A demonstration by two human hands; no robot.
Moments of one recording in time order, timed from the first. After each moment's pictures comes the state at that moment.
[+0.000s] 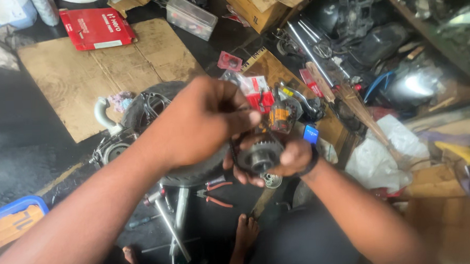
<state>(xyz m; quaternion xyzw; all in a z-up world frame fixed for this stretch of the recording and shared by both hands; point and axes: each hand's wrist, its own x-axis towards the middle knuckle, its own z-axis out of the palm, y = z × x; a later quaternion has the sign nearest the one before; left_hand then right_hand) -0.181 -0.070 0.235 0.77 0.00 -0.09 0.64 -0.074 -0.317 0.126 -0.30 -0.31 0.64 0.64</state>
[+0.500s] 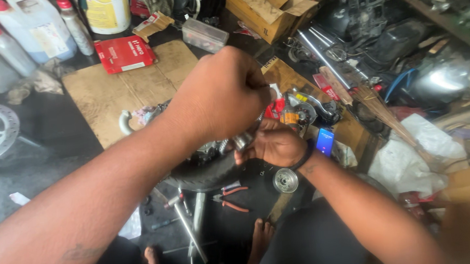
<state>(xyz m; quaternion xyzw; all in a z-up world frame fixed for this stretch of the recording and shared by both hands) -0.170 -0.103 0.280 0.89 -0.05 0.14 0.42 -0.064 -0.311 0.108 -0.33 -0.31 0.55 0.70</state>
